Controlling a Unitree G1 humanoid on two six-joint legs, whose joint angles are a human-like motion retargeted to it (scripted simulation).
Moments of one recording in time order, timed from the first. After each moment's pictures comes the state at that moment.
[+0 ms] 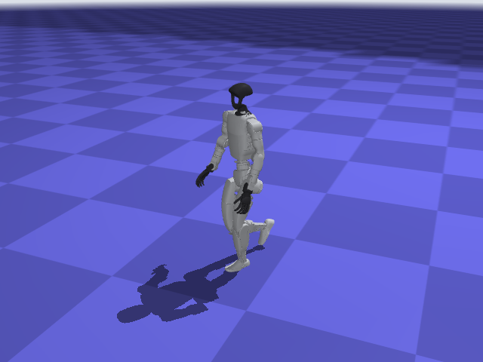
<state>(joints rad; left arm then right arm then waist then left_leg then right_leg) 0.02 0.26 -0.28 1.08 -0.28 -0.20 0.40 -0.13 -0.22 0.33 1.27 -0.05 -0.05 -0.42 0.01 -0.33 0.06 -0.23 -0.40 0.29 0.38 -0.38 0.18 -0.06 -0.28 0.19 1.34 -0.32 0.26</state>
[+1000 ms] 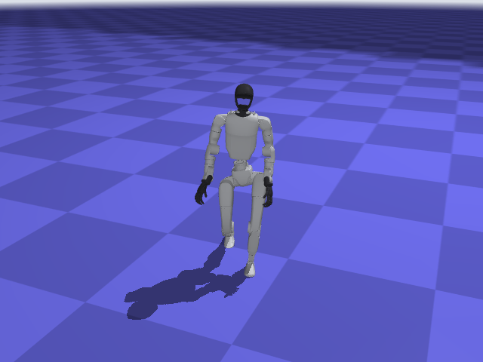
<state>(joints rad) -0.03 0.23 -0.39 1.04 -0.08 -0.23 0.25 -0.24 -0.20 0.36 1.24 -0.12 -0.09 -0.44 0.07 -0.24 0.14 -0.47 -0.21 0.19 0.66 -0.44 0.06 0.02 -0.17 0.08 1.01 -0.76 0.09</state>
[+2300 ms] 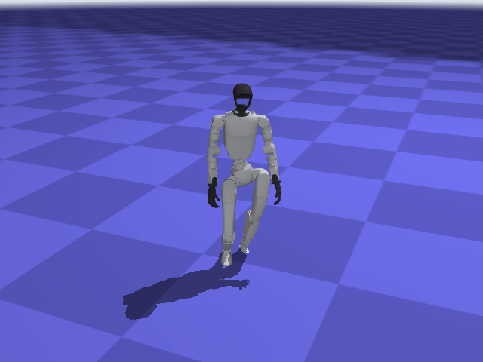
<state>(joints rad) -0.11 0.29 -0.32 1.18 -0.16 -0.13 0.08 -0.14 -0.16 0.39 1.24 0.04 -0.09 -0.13 -0.13 -0.30 0.16 0.13 -0.37 0.13 0.24 -0.47 0.14 -0.53 -0.39 0.00 1.36 -0.59 0.01</state>
